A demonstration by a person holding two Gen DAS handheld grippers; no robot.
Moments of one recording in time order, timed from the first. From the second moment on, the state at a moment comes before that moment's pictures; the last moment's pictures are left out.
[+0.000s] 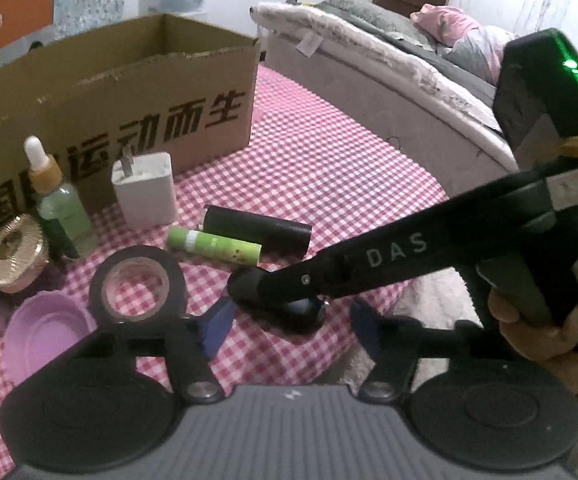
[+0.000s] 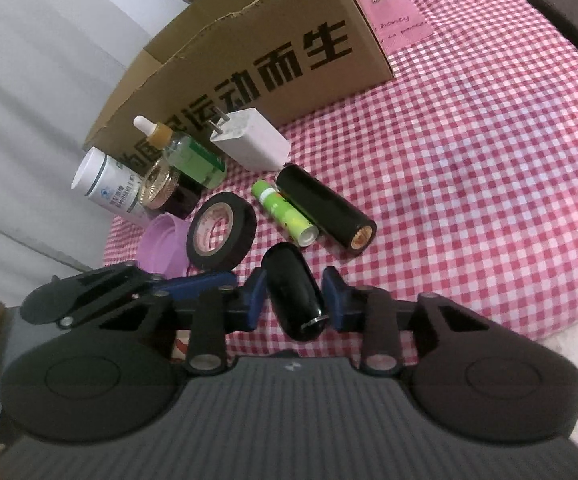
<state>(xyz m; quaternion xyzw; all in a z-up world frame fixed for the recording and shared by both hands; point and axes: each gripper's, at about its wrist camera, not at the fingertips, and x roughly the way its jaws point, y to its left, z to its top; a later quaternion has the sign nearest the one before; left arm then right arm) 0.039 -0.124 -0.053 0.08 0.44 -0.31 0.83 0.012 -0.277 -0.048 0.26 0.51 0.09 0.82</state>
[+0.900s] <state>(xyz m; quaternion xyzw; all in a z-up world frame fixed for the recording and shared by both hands) 0.031 -0.117 -0.039 0.10 0.43 -0.28 0.85 0.014 -0.266 -0.042 0.29 0.49 0.11 0.81</state>
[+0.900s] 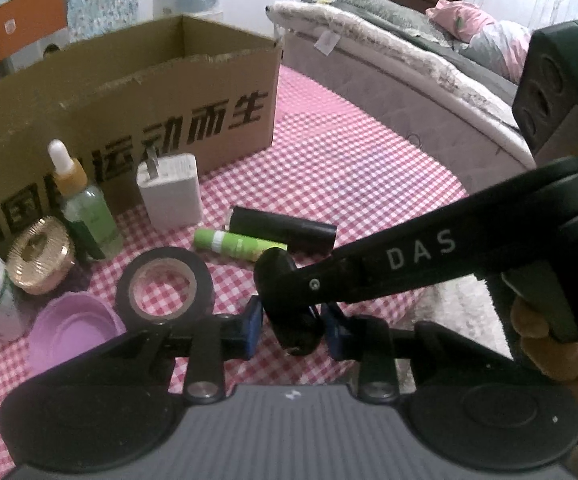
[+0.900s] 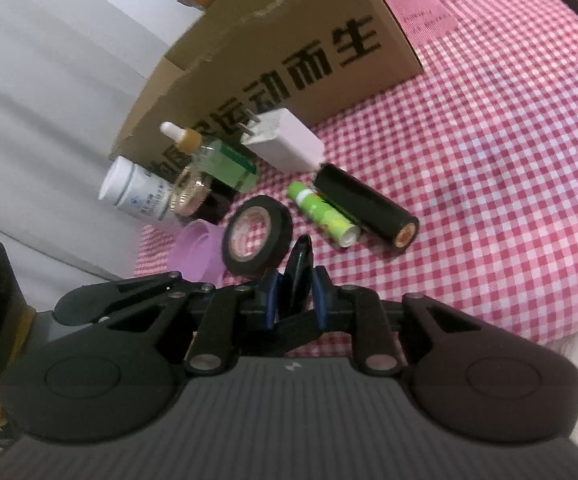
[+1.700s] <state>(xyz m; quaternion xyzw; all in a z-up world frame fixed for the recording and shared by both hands) 0.142 -0.041 0.111 0.11 0.36 -0.17 0.91 0.195 -0.204 0.086 0.26 0.42 0.26 0.83</state>
